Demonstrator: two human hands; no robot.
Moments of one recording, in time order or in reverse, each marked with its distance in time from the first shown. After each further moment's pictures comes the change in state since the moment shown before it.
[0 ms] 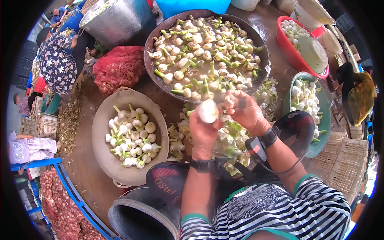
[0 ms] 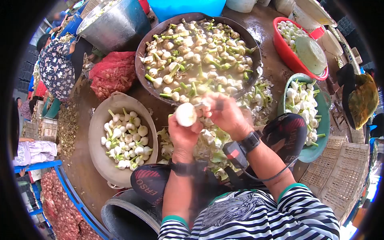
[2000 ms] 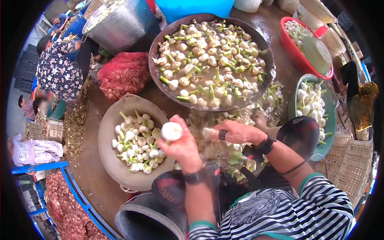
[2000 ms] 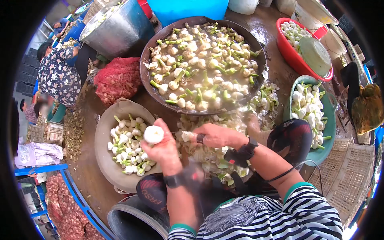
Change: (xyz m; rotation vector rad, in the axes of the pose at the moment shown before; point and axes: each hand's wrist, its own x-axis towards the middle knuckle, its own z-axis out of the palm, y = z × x) left_hand -0.003 0.061 -0.041 -0.413 0.240 0.576; right_hand 0.009 0.029 0.013 -1.546 -0.367 0.106
